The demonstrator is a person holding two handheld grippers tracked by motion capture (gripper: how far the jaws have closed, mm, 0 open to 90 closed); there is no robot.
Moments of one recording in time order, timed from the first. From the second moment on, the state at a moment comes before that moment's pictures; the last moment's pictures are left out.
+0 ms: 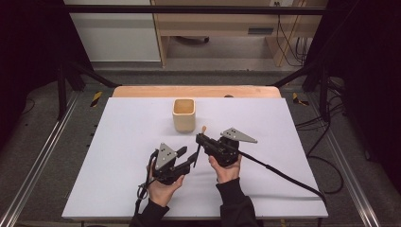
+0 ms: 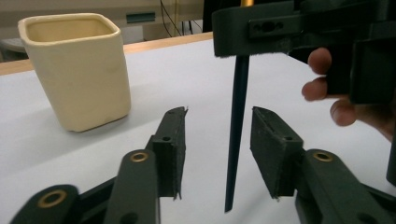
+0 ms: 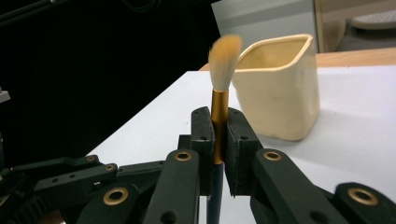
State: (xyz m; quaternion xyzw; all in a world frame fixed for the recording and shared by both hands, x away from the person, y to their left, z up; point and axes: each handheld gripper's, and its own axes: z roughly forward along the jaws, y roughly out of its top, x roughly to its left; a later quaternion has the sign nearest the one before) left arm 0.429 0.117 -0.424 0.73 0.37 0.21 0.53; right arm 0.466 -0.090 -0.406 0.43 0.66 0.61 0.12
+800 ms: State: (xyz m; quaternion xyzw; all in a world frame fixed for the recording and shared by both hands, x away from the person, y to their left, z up) left arm 0.452 0.170 -0.401 0.76 0.36 0.18 0.51; right arm 0.486 -0.113 -0.382 0.39 0.66 0.61 0.18
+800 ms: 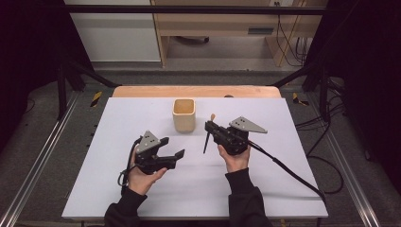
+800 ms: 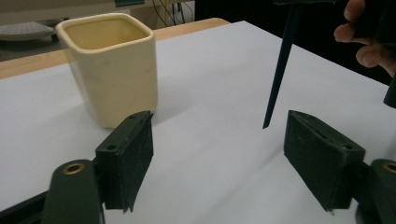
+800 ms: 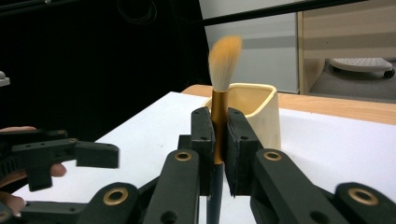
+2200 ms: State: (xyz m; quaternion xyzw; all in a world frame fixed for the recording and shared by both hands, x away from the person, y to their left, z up) left arm 0.449 0.243 -0.427 0.74 0.44 0.21 0.47; right arm 0.553 -0.086 -0.339 0.36 0.66 0.62 0.24
